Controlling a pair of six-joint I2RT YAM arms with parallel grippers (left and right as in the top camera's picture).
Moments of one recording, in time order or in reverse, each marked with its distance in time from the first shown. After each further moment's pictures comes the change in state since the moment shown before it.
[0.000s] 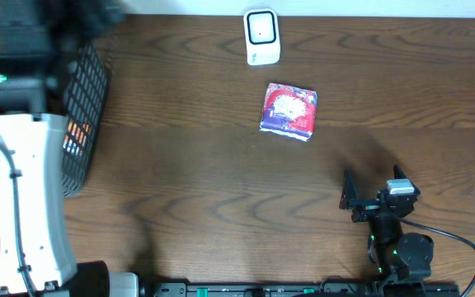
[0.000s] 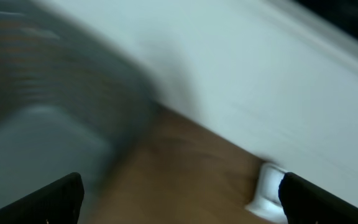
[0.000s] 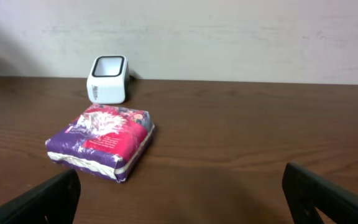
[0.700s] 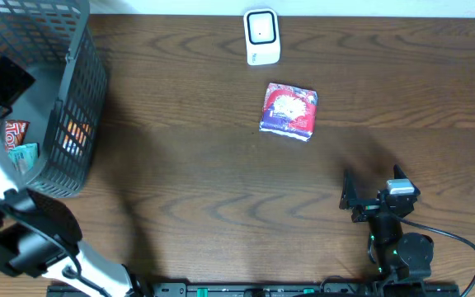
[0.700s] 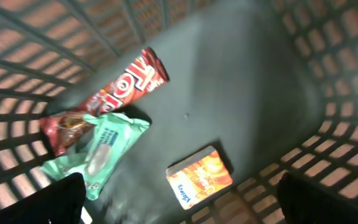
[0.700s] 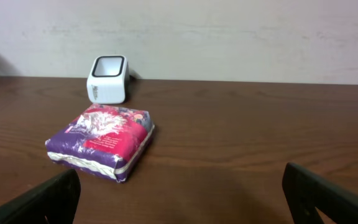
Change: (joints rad) left arm 0.435 0.314 -0.019 -0.285 0.008 0.096; right arm 0.000 0.000 0.000 0.000 0.000 0.000
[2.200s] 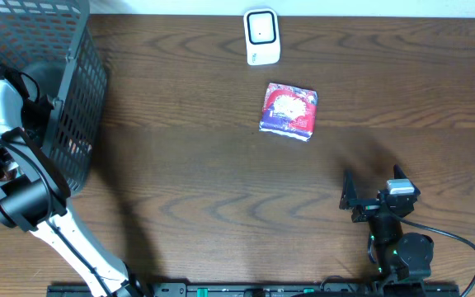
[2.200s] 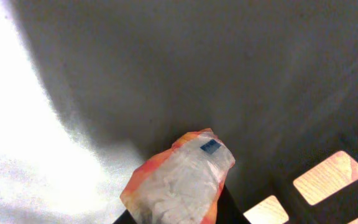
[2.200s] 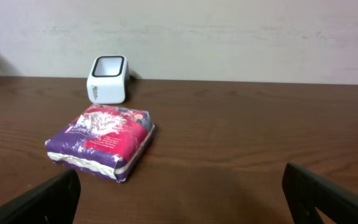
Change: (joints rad) left arm 0.005 0.346 -0.135 -0.049 0.322 0.203; right arm 0.000 0.000 0.000 0.000 0.000 0.000
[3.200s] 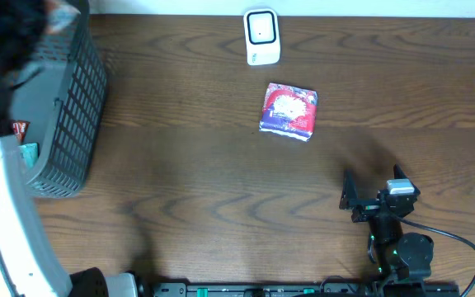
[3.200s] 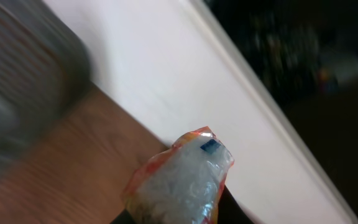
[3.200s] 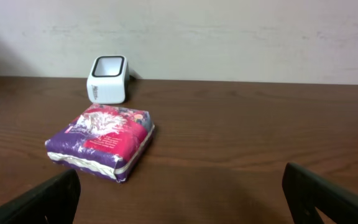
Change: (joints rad) left arm -0.291 -0.713 0.225 0.322 0.089 -0.606; right arm 0.000 0.000 0.000 0.000 0.000 0.000
